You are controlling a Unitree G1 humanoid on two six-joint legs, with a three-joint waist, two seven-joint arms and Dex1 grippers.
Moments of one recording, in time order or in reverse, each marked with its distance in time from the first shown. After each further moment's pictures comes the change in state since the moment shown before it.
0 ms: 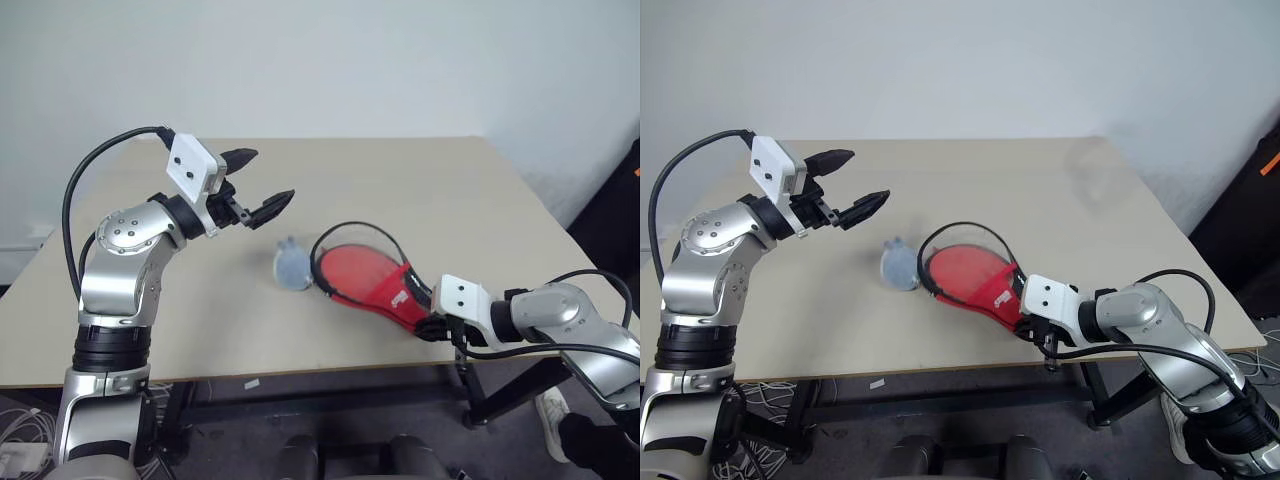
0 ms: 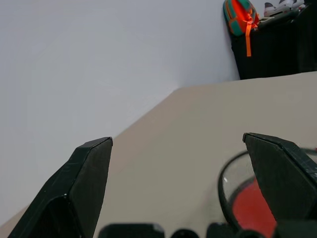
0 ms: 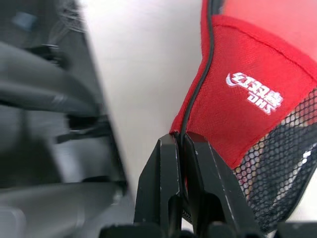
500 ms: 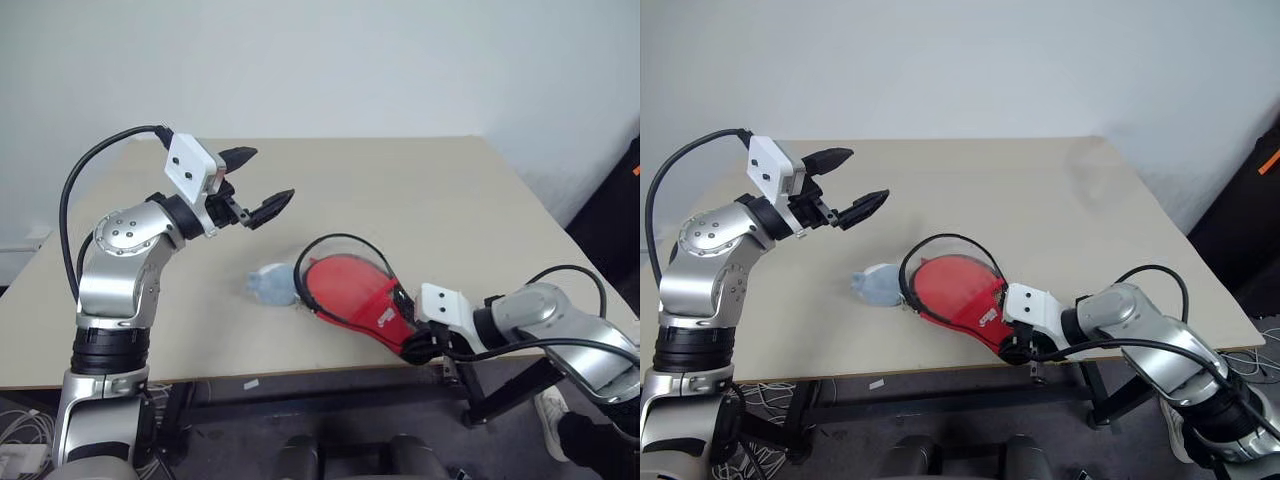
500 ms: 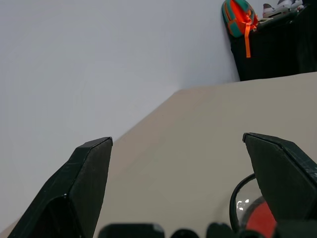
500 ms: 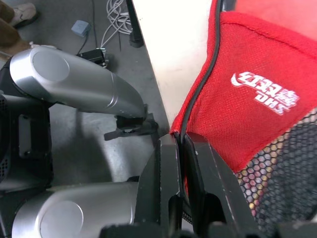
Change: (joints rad) left arm 0.013 0.001 0.005 -0.026 0.000 0.002 0.006; right arm -0.082 0.044 0.136 -0.004 0.055 0.128 -0.043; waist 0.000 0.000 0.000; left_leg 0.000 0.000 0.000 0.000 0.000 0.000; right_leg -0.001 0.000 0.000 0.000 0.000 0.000
